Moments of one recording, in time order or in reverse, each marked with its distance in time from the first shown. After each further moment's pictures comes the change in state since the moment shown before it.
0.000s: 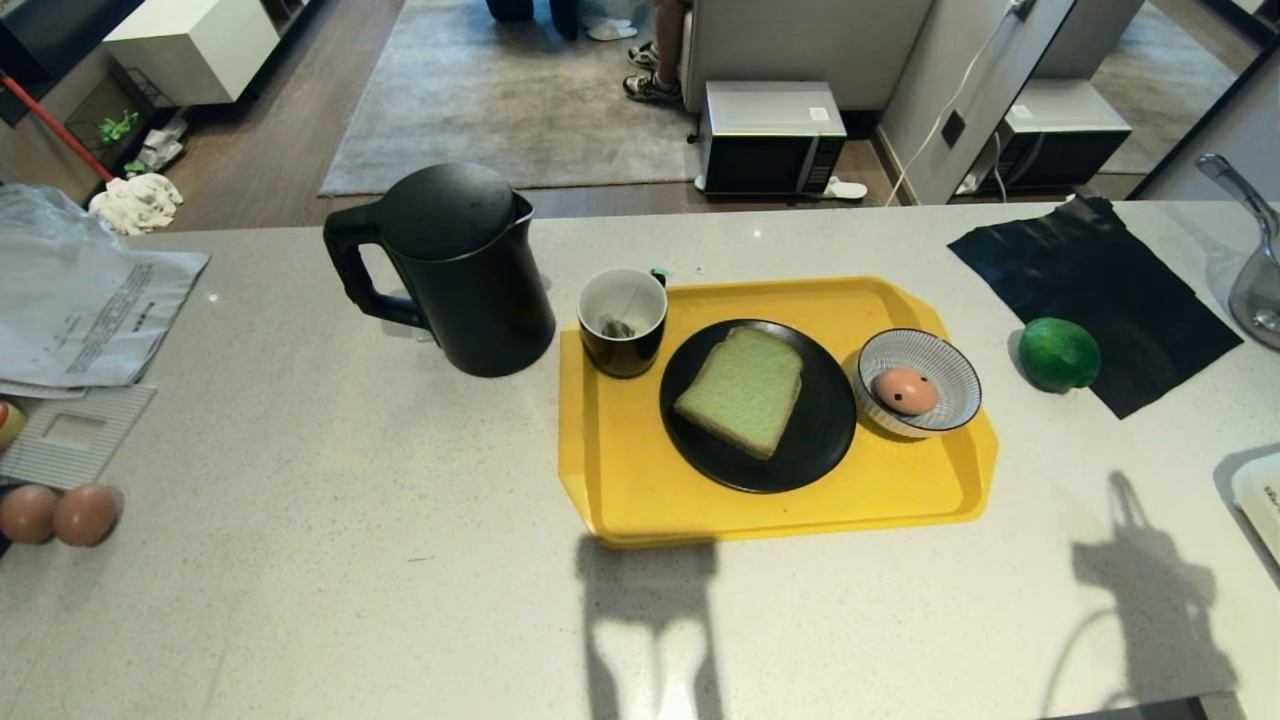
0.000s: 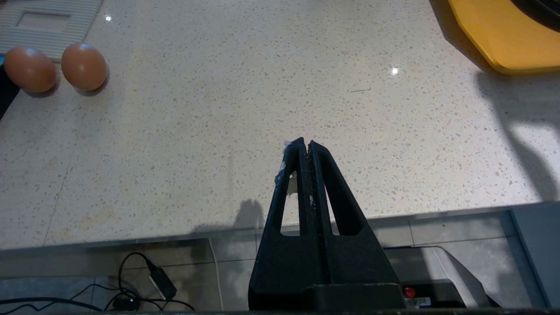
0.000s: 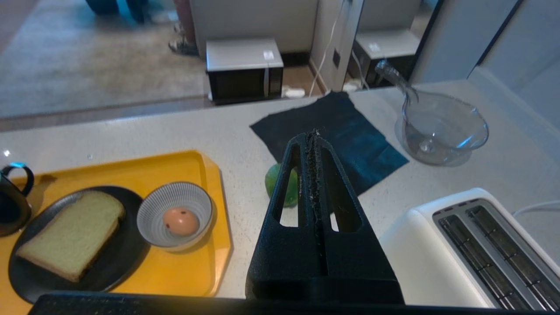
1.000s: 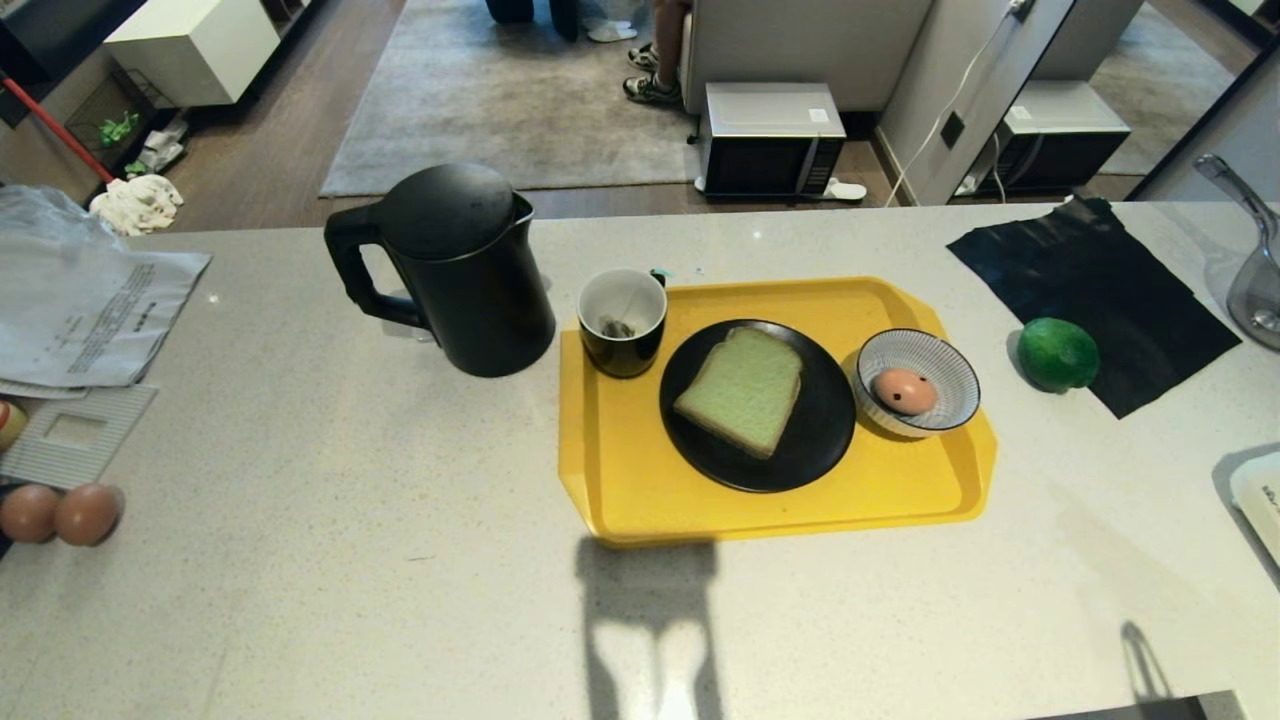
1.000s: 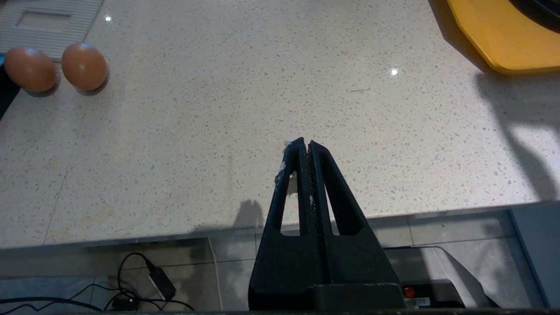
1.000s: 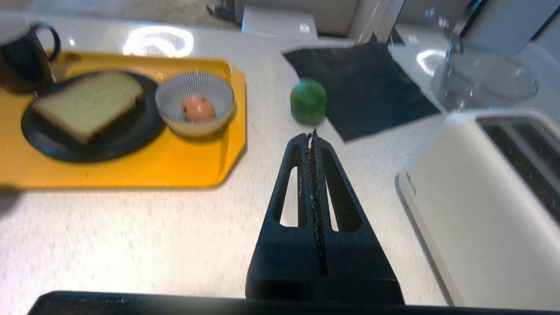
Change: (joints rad) left arm 0.000 0.000 0.000 0.000 0.000 -0.001; right arm -0.027 -0.378 0.562 -0.138 0.176 -0.097
